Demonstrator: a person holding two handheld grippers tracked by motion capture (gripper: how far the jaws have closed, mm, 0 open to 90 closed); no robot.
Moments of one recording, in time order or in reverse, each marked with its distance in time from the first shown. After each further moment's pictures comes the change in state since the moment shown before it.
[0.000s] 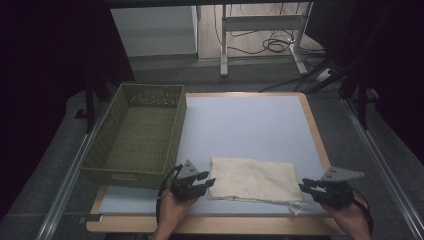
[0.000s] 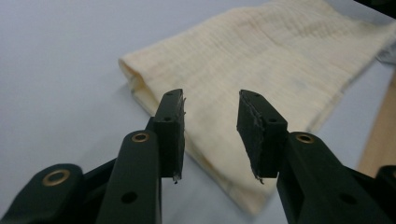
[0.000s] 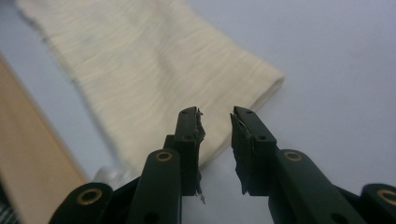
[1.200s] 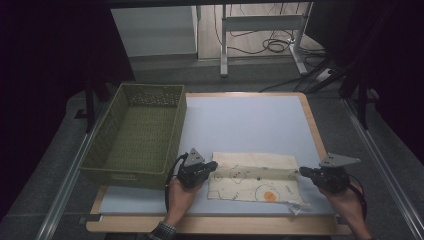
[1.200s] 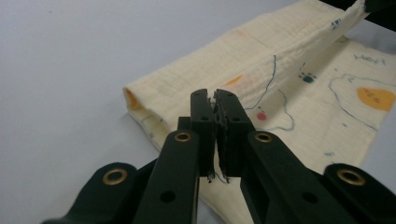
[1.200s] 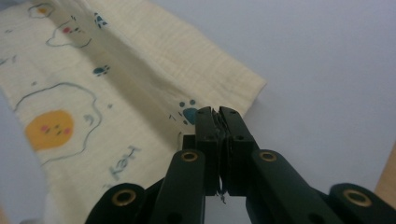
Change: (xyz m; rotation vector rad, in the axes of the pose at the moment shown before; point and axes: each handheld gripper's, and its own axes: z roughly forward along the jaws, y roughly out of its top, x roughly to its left) left arm 0.007 0.013 0.012 -0.055 0.018 0.019; right arm -0.023 0.010 0.013 -0.021 -0.028 -0.007
